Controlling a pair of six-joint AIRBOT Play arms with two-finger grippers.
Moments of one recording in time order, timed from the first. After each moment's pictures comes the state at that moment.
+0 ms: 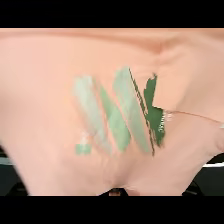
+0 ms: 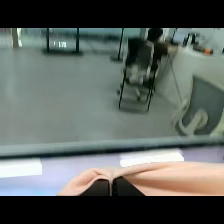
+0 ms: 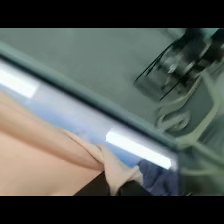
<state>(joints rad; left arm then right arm) 0.10 -0.78 1.73 1.14 -1.17 -1.48 -0.28 -0.75 1.69 -1.23 1.26 0.80</state>
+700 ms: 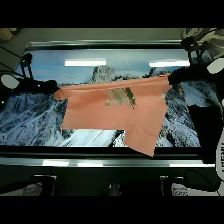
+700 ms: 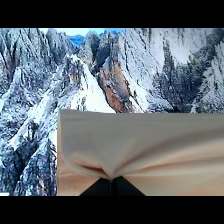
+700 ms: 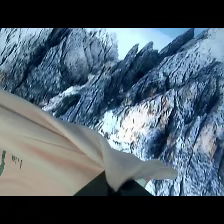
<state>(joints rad) 0.03 -1.39 1.30 1.16 -0.92 -1.46 -0.11 -1.48 1.52 -1.15 0.94 0.88</state>
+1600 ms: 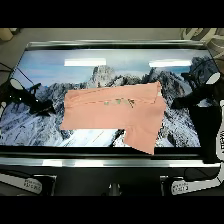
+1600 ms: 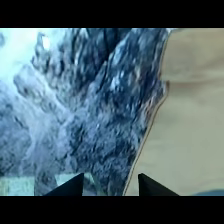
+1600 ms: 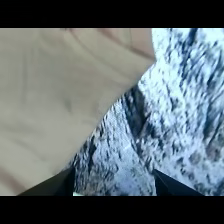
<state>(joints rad) 0.22 -1.68 1.39 1.26 -1.47 -1.47 -0.30 -1.63 1.46 -1.27 1.40 0.95</state>
